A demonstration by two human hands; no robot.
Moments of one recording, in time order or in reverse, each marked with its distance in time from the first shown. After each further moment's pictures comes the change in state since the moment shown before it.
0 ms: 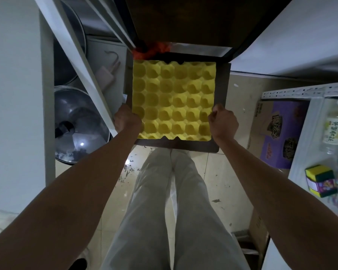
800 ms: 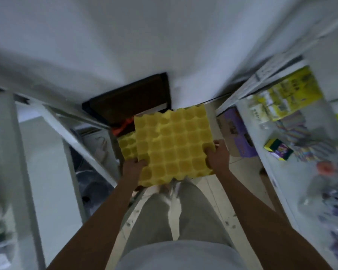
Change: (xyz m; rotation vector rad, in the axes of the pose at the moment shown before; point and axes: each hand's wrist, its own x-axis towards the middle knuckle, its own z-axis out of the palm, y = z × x) left_hand -0.166 0.065 -0.118 -0.363 -0.511 0.160; right_hand -0.146 0.064 -0.164 0.855 0.145 0.604
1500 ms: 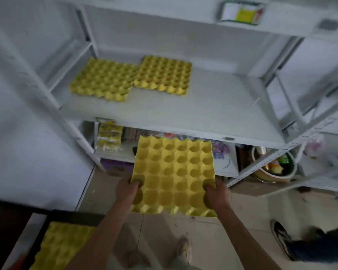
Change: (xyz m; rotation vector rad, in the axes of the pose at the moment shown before) left_hand -0.329 -0.020 0.258 0.757 -0.524 0.800; right_hand -0.359 0.250 -0.273 0.552 0.733 0.526
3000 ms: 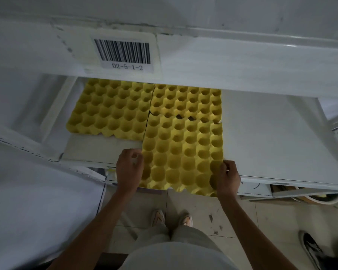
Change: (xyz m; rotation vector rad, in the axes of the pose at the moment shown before) left_hand 0.259 0.177 -0.065 0.202 0.215 0.612; right_hand 0.196 -0.191 0.139 0.152 0.359 -0.028
